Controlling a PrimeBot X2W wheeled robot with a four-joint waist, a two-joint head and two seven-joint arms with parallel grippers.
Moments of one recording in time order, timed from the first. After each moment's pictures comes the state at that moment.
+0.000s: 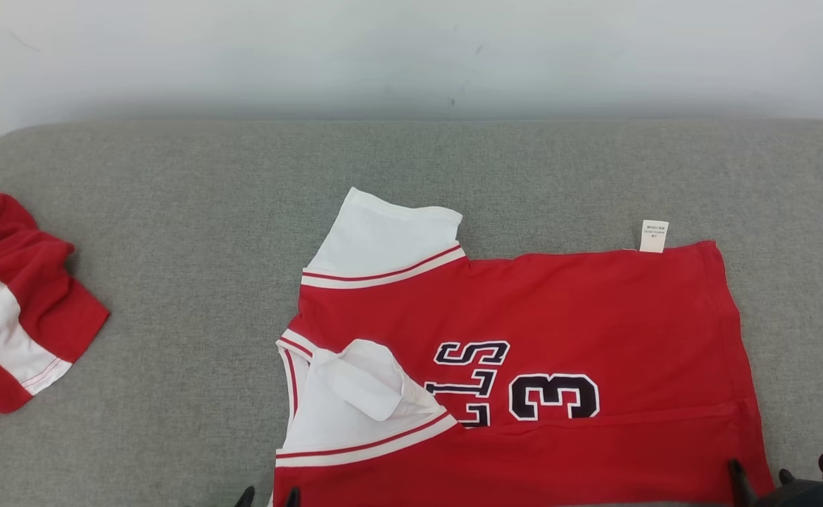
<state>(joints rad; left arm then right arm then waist) 0.00 0.33 -0.52 0.19 -0.63 0.16 -0.06 0.09 -0.05 -0.36 0.07 0.15 0.13 0.47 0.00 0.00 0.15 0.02</state>
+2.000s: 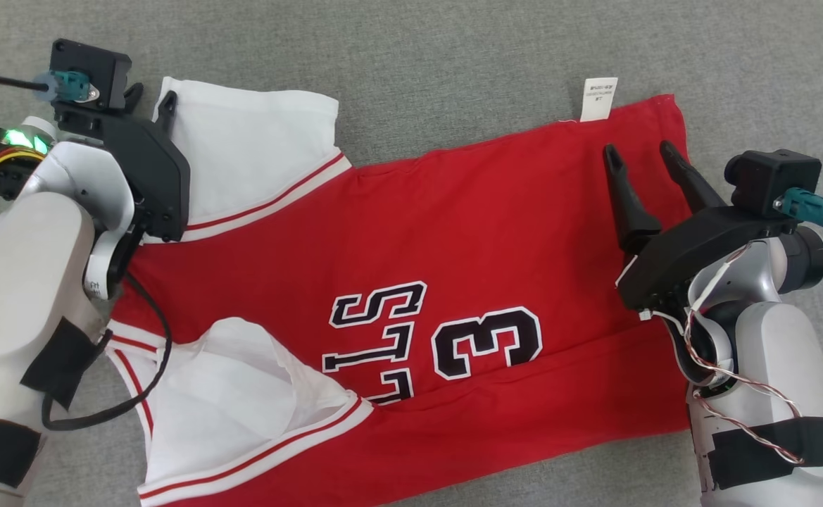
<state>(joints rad) -1.01 0.43 -0.57 0.59 -0.52 0.00 0.36 -0.52 -0.05 -0.05 0.12 0.19 0.13 0.34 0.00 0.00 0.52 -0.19</state>
